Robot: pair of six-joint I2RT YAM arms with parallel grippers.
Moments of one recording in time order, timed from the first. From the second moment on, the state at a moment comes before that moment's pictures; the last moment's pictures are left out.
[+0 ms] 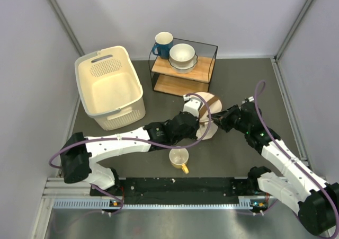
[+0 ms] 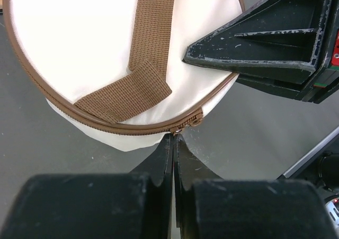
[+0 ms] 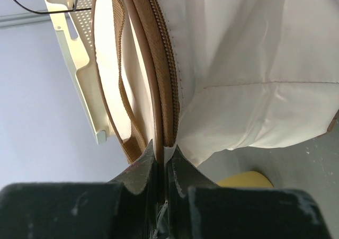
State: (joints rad) left arm -1.16 1.45 1.08 -0.17 -0.38 -0.51; right arm 0.40 0.88 0.57 -0.18 -0.21 1.36
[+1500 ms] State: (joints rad) left arm -1.09 1.34 0.98 -0.26 -0.15 -0.59; right arm 0.22 0.58 0.52 -0.48 -0.34 1.06
